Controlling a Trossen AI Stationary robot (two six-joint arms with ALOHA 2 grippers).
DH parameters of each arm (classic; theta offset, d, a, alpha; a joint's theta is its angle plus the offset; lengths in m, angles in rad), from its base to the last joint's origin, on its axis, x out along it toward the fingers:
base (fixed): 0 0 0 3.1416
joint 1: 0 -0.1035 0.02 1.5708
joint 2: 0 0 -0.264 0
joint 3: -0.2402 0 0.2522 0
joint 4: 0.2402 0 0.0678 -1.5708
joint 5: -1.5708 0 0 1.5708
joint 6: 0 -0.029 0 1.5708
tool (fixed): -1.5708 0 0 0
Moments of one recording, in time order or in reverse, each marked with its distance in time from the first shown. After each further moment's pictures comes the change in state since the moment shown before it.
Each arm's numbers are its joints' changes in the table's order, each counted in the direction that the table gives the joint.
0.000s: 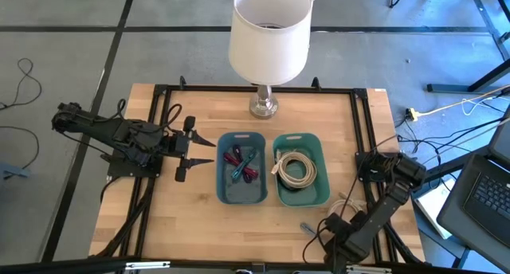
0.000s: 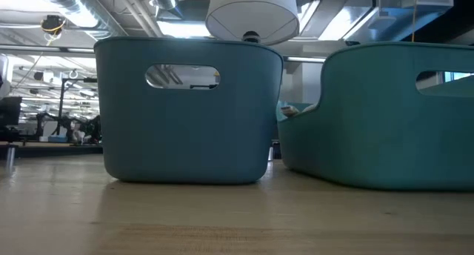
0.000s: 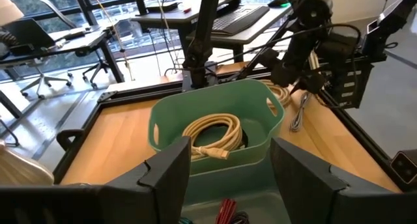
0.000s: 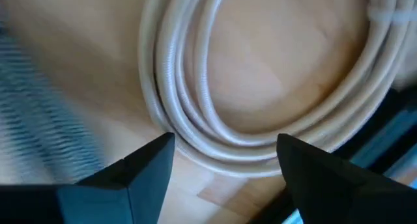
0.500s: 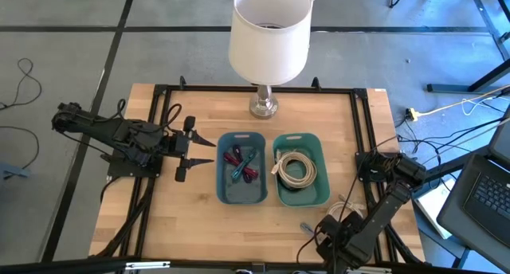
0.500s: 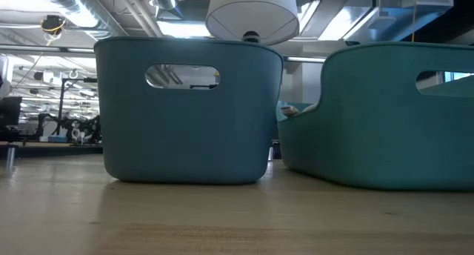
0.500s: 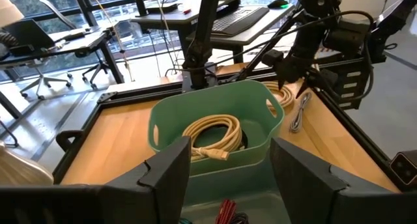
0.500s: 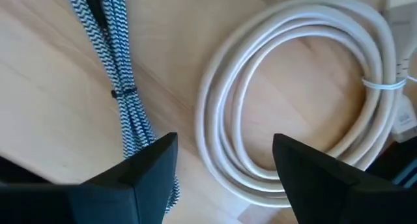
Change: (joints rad) left arm 0.000 0.000 0.000 -0.003 0.001 0.000; right arm 0.001 0.000 -0.113 0.044 0.206 0.003
